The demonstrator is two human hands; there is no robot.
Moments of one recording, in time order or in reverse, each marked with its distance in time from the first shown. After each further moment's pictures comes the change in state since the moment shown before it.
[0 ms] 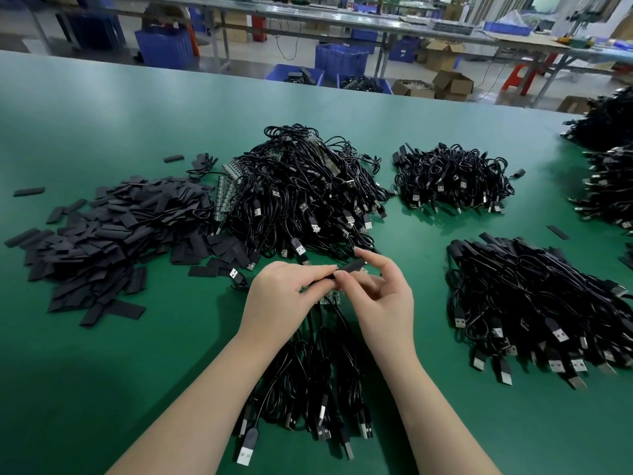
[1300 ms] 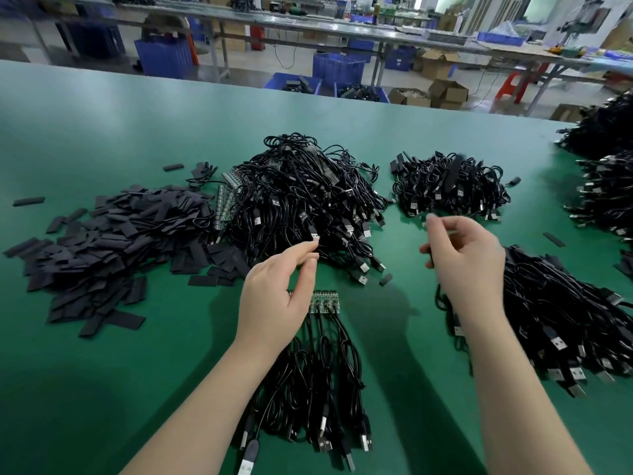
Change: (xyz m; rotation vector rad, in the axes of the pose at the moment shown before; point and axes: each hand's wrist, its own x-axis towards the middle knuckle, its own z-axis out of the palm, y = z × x) left_hand 0.005 -0.004 -0.002 -0.068 0.098 -0.034; right_hand 0.061 -0.062 -0.069 -0.593 0.289 -0.049
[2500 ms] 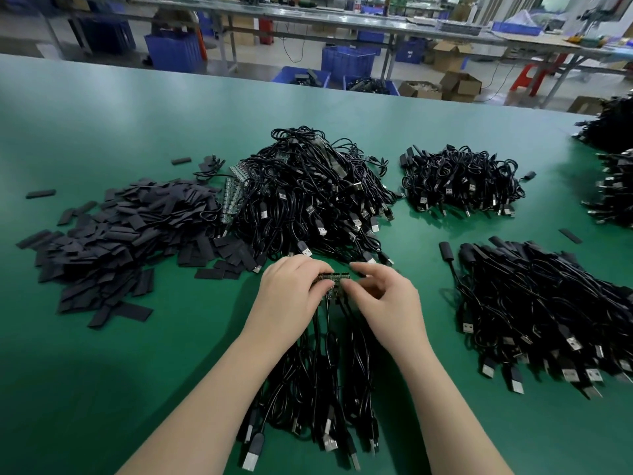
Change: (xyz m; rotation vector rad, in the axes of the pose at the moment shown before) left_hand 0.003 -0.013 0.006 0.331 -0.259 0.013; right_hand -0.065 0.018 0.069 0.145 -0.378 0.058
